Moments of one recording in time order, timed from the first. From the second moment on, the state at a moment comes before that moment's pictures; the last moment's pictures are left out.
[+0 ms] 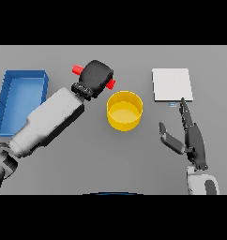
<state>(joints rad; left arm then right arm) -0.96 0.28 -0.72 -0.97 -0.86 -0.18 0.23 0.14 -0.06 0.10 -1.73 0.21 -0.04 -0.09</state>
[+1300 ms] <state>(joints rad) -1.32 0.22 -1.26 -0.74 -1.17 -0.33 -0.06 0.14 -0.05 0.09 -1.70 0.25 -0.08 -0.11</state>
